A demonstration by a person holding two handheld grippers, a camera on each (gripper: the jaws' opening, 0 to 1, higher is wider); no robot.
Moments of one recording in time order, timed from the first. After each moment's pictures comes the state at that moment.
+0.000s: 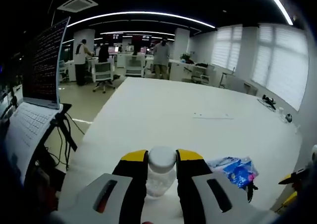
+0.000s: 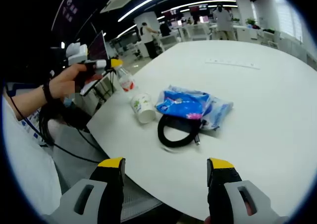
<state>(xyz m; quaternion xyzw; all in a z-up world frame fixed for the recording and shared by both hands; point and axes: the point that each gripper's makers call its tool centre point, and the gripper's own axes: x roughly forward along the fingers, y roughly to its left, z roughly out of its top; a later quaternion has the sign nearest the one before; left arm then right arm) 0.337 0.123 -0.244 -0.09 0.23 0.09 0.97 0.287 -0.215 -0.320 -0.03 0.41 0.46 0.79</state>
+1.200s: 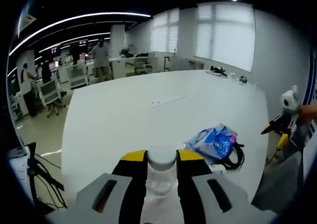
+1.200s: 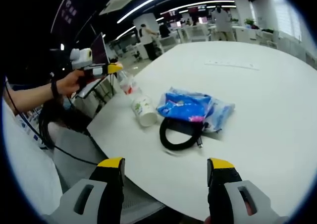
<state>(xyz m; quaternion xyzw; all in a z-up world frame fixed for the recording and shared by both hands) 0.333 0.108 -0.252 -0.01 0.25 -0.15 0.96 0.285 -0.207 -0.314 -0.02 0.41 0.46 0.79</state>
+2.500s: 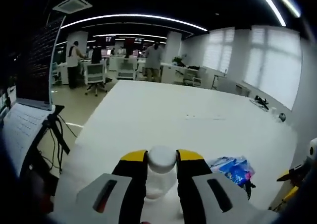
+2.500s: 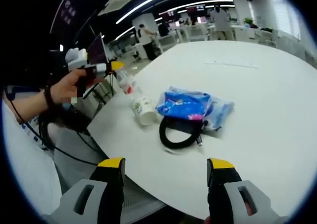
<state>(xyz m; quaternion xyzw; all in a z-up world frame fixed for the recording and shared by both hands) 0.337 0.117 -0.248 -0.10 0.21 0.07 0.97 0.283 -0.207 -0.316 -0.02 0.41 0.46 0.79</state>
